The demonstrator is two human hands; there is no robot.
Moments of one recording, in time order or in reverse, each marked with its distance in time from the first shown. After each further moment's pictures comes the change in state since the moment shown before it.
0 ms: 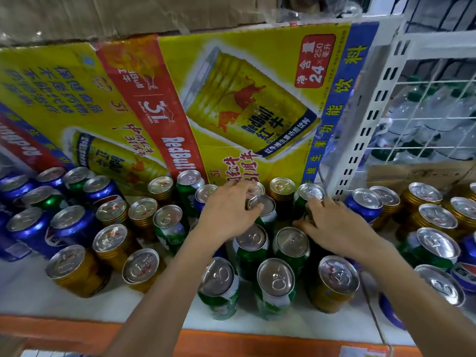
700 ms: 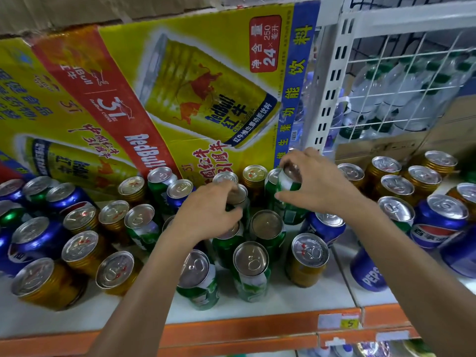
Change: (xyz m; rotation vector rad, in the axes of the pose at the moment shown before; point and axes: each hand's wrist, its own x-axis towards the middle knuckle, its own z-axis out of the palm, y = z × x) left_hand -0.012 0.017 -0.006 0.080 -0.196 0.062; right_hand -0.009 0.008 -0.039 0.245 0.224 -0.084
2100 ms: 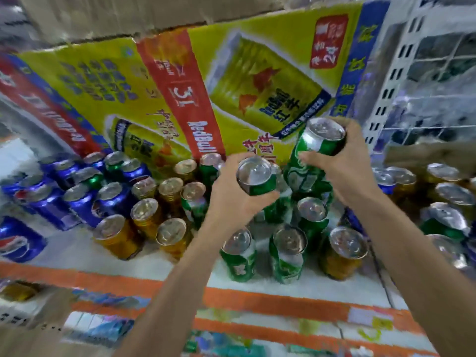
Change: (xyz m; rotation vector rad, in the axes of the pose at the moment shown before) left_hand -0.057 -0.001 -0.001 -0.646 0.533 -0.055; right_hand 0.005 -0.042 0.013 1.002 0.330 -0.020
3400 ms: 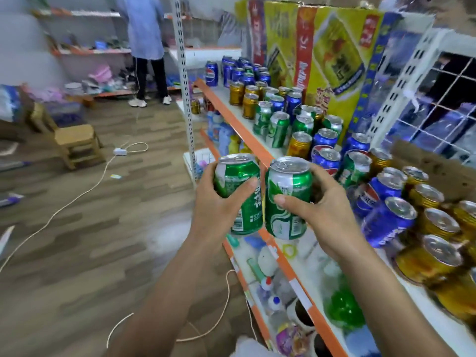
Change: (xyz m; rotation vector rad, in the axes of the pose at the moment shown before) left_hand -0.349 0.293 0.331 -0.249 1.096 -0.389; right_hand -0.218 -0.007 -0.368 0.305 -1.149 -0.041
